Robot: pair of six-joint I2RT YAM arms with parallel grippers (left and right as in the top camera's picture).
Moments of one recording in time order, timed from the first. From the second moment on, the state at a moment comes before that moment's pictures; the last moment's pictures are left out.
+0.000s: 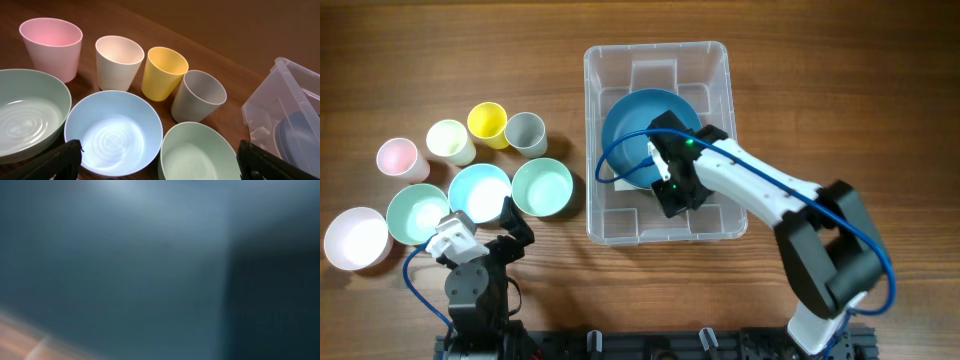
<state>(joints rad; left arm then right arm) 0.02 0.03 0.12 -0.40 -0.21 -0.42 0.61 1.90 1.22 -0.86 -0.13 0.12</state>
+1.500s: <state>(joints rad) 0.02 0.03 0.12 -0.37 -0.21 -0.42 -0.40 1.39 1.32 -0.87 0.05 0.71</state>
